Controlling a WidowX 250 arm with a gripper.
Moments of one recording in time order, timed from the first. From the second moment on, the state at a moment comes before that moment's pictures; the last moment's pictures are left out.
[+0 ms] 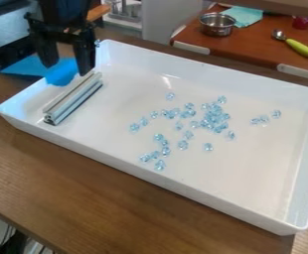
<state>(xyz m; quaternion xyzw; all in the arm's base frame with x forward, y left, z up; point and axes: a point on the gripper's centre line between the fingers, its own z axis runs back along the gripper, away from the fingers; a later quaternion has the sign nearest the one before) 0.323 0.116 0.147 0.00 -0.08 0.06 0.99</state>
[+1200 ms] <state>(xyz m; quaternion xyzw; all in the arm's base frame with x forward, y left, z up) 0.331 0.125 0.098 0.01 -0.07 0.10 0.99</state>
